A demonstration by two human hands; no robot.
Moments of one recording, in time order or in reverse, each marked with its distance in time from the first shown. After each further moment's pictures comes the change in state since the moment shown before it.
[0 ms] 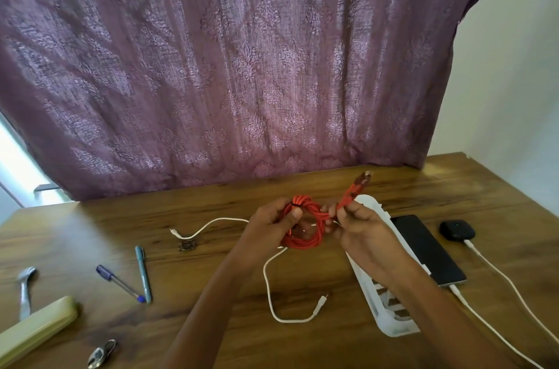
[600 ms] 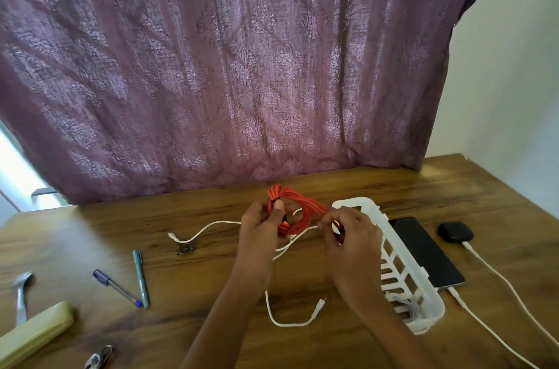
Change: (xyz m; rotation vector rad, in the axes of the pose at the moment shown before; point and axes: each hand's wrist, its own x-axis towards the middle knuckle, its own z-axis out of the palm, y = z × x) left_hand -0.002 0.005 0.019 -0.337 0.393 -0.097; right_hand -0.009 0.032 0.031 -1.227 0.704 -0.302
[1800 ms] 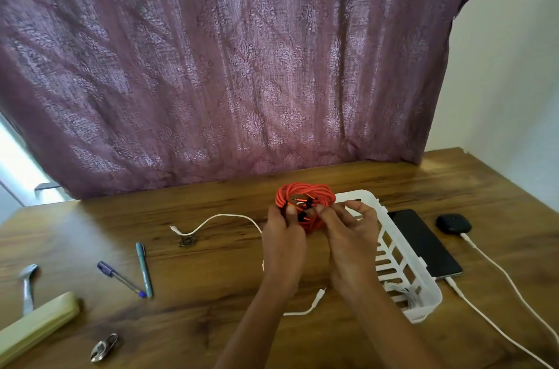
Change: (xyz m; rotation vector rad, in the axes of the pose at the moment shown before) left_hand -0.018 -0.019 0.026 0.294 0.183 0.081; right_hand 0.002 -0.038 -0.014 1.111 0.018 0.692
